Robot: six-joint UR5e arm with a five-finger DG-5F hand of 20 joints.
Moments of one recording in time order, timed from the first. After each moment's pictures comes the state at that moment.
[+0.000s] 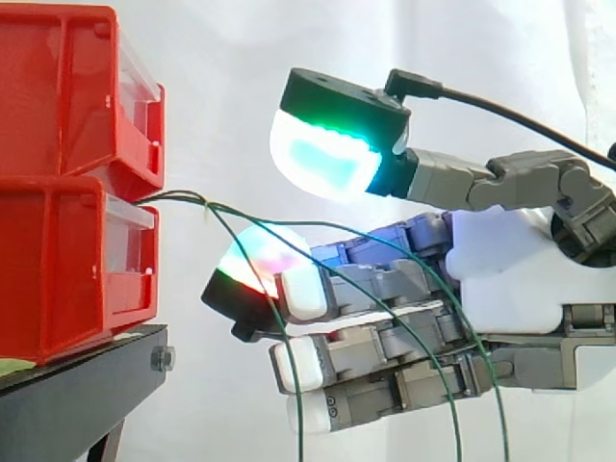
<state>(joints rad) 0.31 -2.35 -1.11 -2.83 -0.91 0.04</state>
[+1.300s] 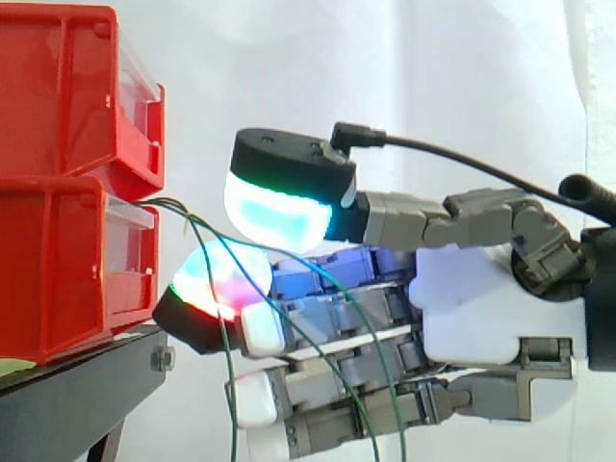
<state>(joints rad) 0.30 -2.41 -1.06 -2.81 -0.92 0.02</state>
